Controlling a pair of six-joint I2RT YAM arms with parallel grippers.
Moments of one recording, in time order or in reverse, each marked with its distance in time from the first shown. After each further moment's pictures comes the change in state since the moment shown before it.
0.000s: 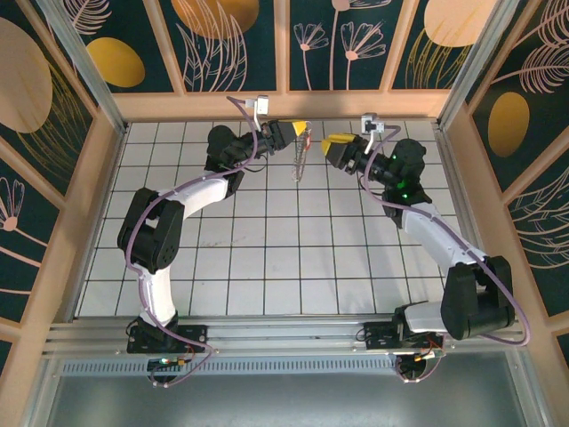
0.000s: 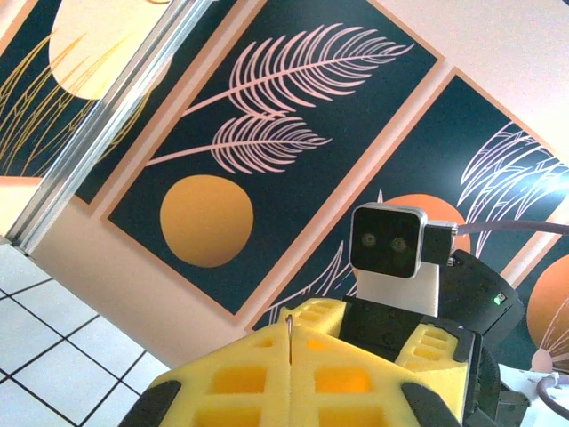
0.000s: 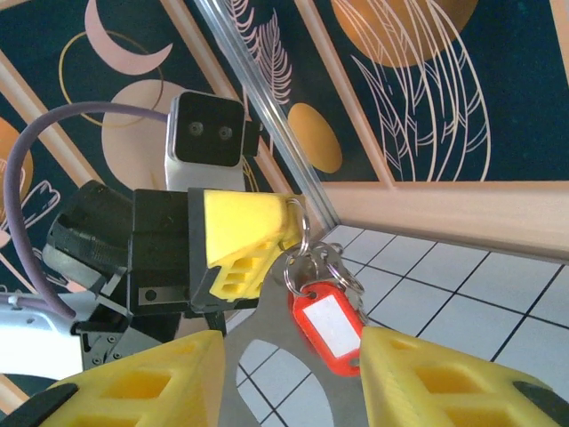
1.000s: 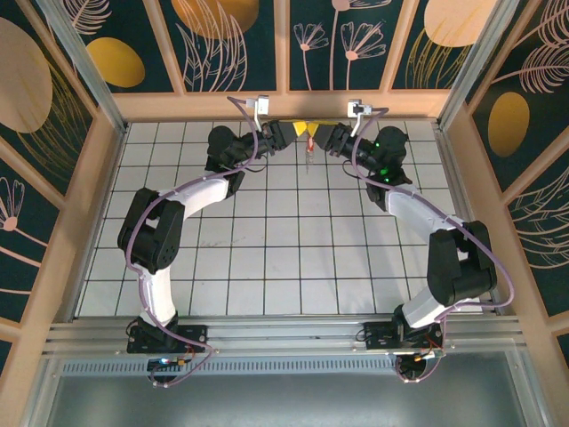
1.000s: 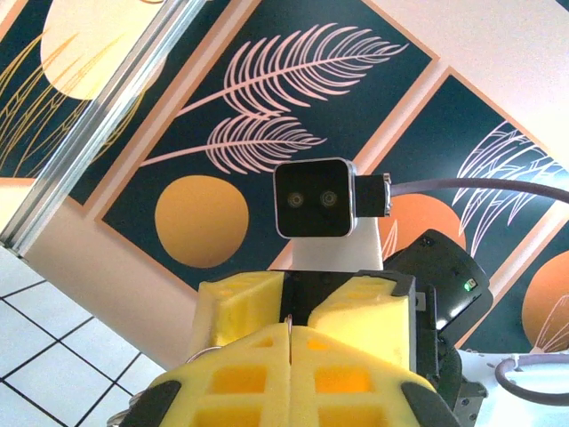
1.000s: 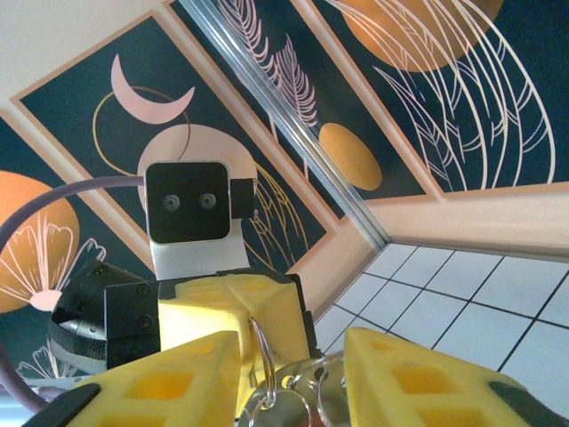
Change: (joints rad) left arm -0.006 0.000 0.000 0.009 0.000 -0.003; right arm 0.056 0.220 0.147 0.179 0.016 0.233
